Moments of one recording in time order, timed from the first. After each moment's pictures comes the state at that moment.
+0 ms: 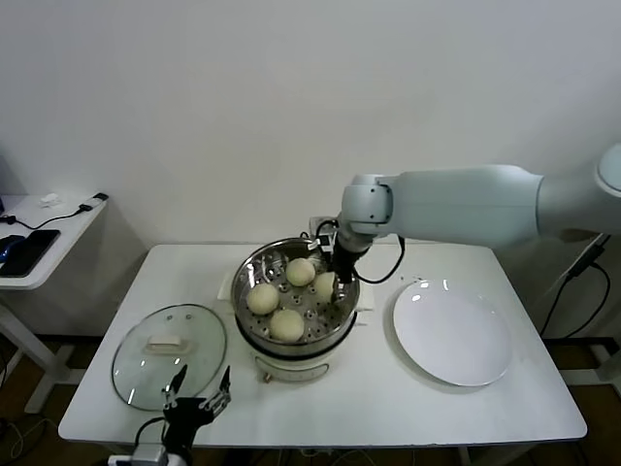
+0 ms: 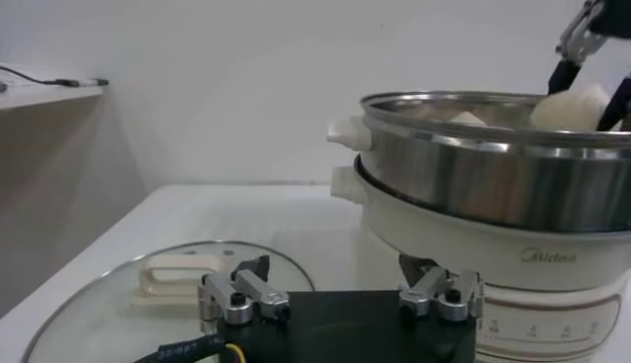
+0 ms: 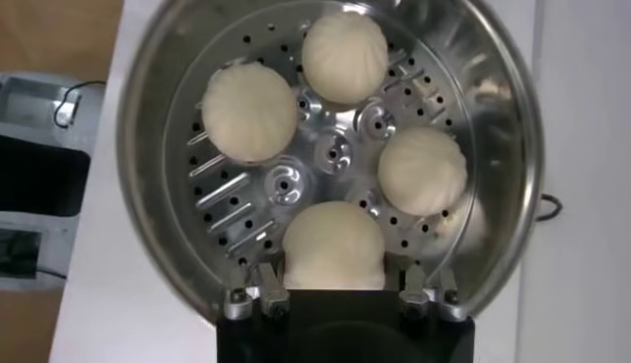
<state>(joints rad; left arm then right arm) 1.74 -1.44 -0.55 -2.04 -0.14 0.09 -0.01 0.77 1.22 -1.69 1.38 0.91 -0.54 -0.70</state>
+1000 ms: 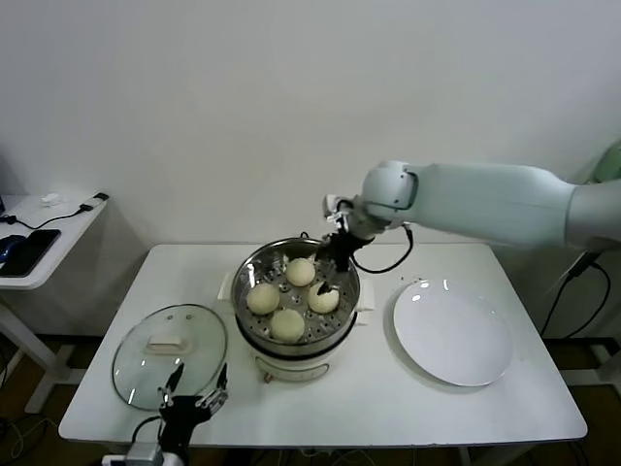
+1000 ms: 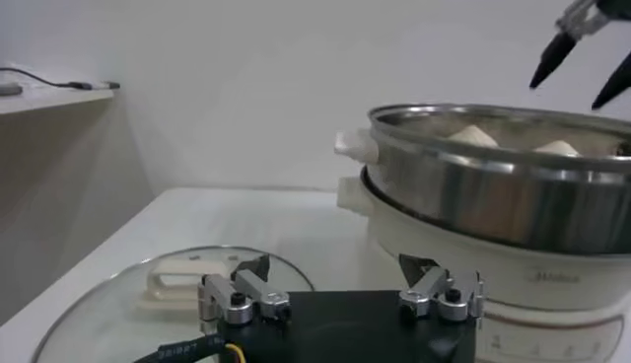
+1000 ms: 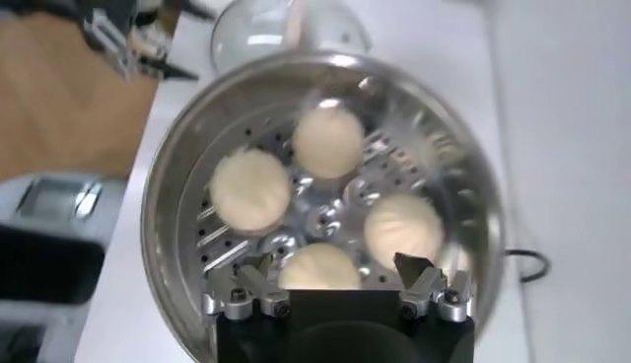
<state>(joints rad) 1.74 -1.44 -0.56 -2.07 -0.18 0.10 -0.02 0.73 1.04 -1.50 1.36 0.97 -0.38 -0.75</state>
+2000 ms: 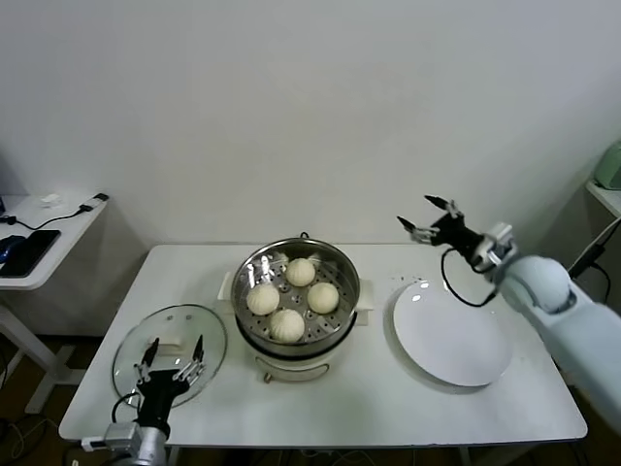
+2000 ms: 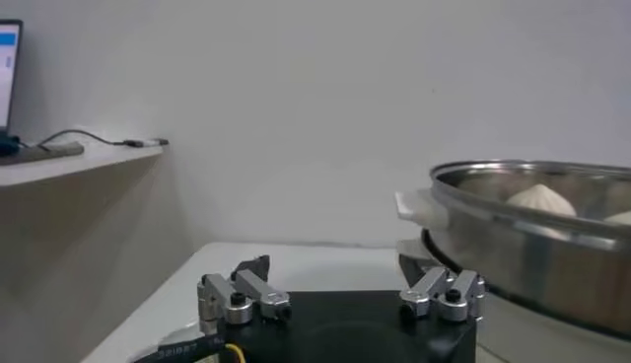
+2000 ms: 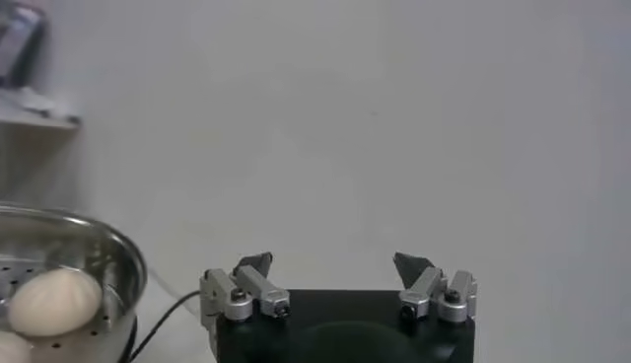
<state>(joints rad) 1.64 -1.38 -0.62 -2.00 -0.23 0.00 -0.07 -0.74 0.70 0.12 1.58 0.64 -0.06 -0.22</state>
